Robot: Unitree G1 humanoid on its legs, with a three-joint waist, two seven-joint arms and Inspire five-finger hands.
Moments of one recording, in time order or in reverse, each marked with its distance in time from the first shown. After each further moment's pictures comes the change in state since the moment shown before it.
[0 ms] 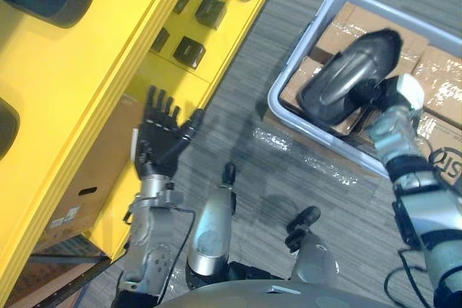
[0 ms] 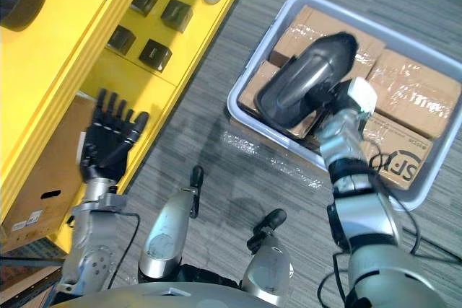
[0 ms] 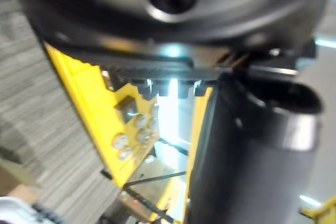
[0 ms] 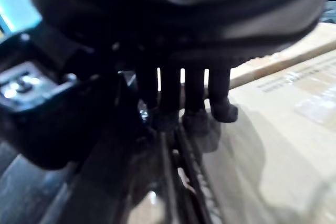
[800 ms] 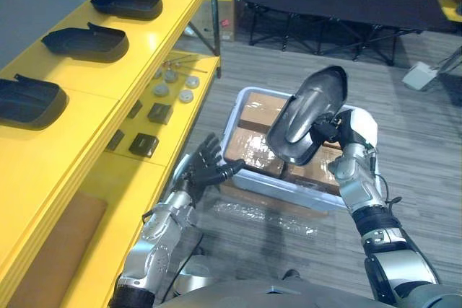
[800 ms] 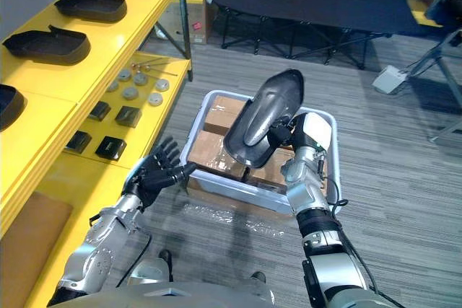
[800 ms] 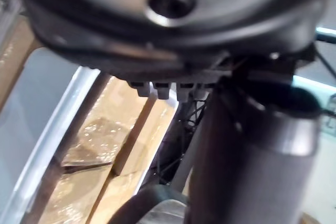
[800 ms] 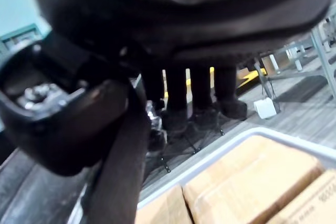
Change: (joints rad) left arm -0.115 0.067 -0.111 0.308 0.120 0.469 -0.212; right arm 0.240 0.170 -0.020 -0.273 -0.231 -0.059 -0.002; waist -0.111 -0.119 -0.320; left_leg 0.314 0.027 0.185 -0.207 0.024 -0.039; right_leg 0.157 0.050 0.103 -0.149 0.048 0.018
